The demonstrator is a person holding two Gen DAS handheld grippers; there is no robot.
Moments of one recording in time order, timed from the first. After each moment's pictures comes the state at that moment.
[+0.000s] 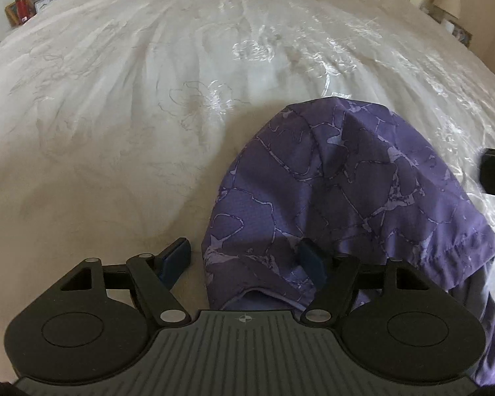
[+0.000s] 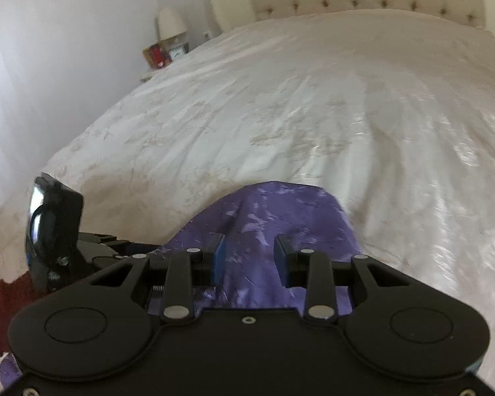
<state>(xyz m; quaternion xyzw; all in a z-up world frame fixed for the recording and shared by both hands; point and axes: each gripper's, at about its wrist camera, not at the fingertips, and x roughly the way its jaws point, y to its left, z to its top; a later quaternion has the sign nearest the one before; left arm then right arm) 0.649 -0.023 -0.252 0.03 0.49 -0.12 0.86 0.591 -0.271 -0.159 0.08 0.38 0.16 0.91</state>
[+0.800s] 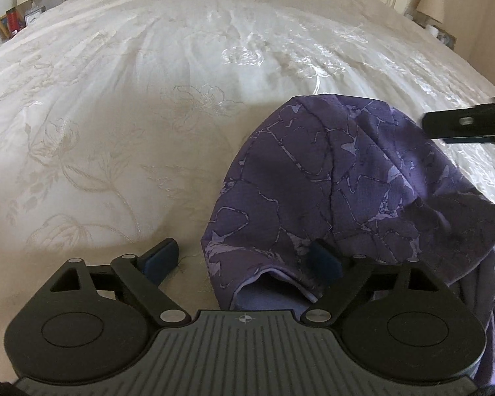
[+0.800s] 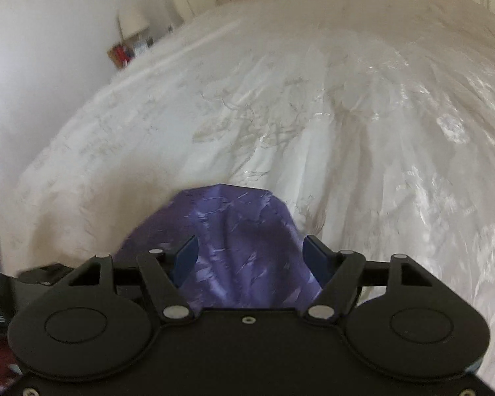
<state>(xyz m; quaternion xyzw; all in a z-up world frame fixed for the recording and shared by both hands) 0.641 -0.021 -0.265 0.04 0.46 -0.14 0.87 0.647 -0.317 -0.197 0.11 0.41 0.12 0.90</state>
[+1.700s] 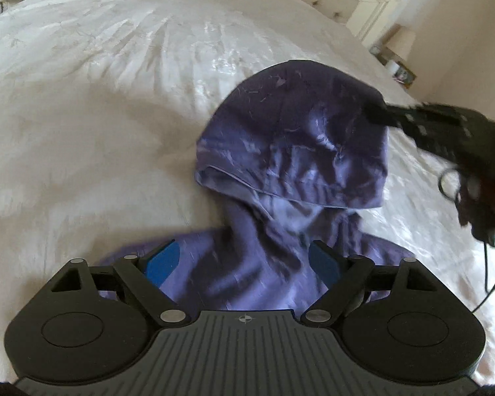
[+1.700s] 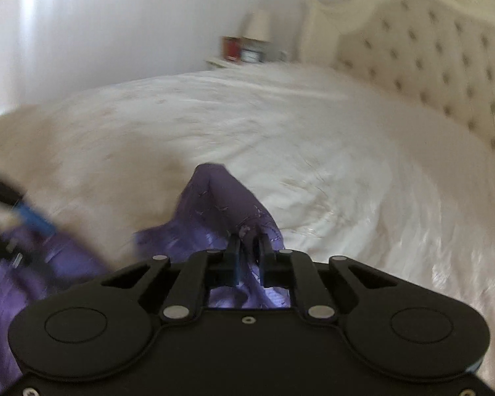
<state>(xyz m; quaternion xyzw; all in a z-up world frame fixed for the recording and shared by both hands) 0.501 0.057 -0.166 -0.09 0.48 -0.21 0.85 0.493 -0.253 -0.102 -0.16 0.28 0.25 0.91</state>
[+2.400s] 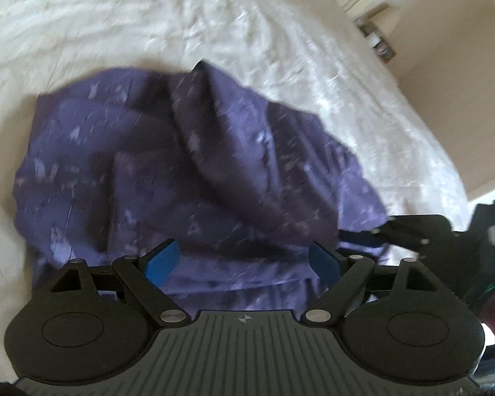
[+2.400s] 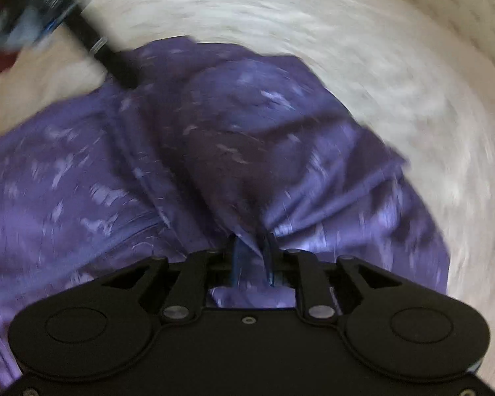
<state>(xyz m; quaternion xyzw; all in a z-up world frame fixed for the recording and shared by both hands) 0.384 0.066 -0.189 -0.15 0.55 -0.24 0.79 0.286 -0.220 -0.180 -0.17 0.44 0.26 0.84</state>
